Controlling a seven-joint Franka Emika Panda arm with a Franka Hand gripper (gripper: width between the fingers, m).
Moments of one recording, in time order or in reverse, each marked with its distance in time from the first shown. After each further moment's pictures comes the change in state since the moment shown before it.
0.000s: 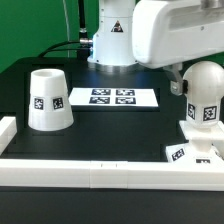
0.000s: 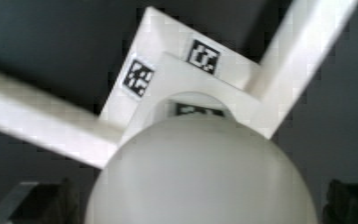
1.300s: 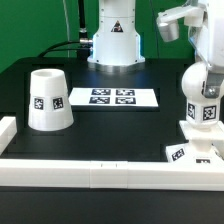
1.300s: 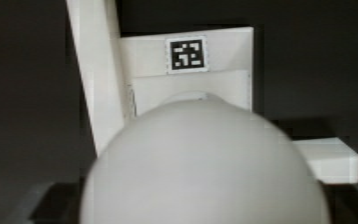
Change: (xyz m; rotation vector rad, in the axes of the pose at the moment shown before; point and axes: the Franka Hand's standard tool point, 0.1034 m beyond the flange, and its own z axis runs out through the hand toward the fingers) arm 0.001 0.000 0.001 -0.047 -0.060 -0.829
